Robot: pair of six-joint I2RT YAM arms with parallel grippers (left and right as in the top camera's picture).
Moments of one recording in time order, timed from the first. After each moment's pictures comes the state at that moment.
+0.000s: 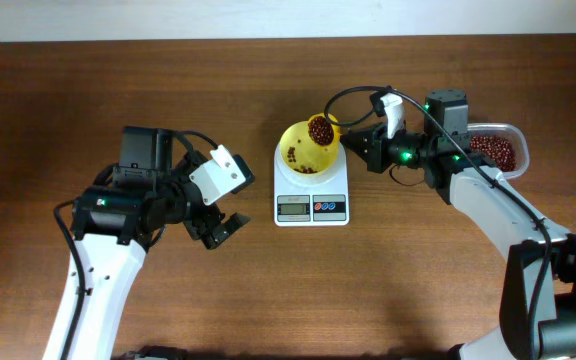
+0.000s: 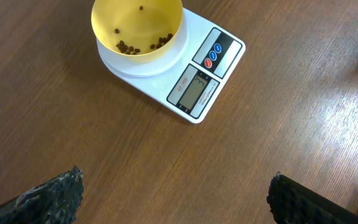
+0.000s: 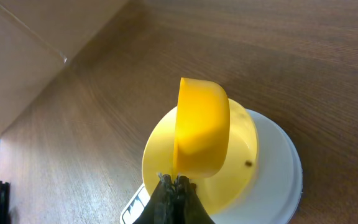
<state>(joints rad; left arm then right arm) -0.11 1.23 1.17 -1.01 0.46 0.80 0.13 1.72 1.04 0.02 -0.88 0.02</state>
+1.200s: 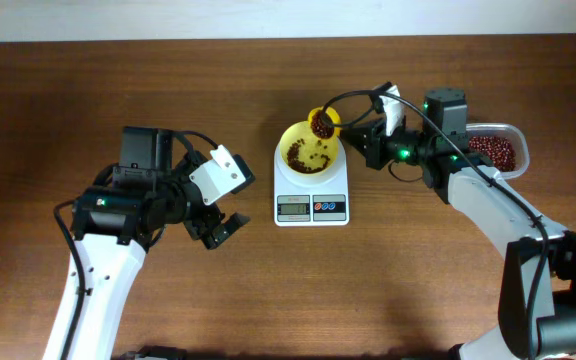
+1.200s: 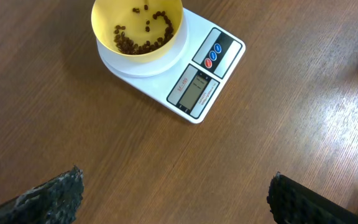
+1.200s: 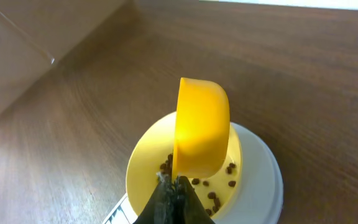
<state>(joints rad) -0.11 1.23 1.17 -1.01 0.46 0.80 0.14 1.73 1.04 0.08 -0.84 -0.01</state>
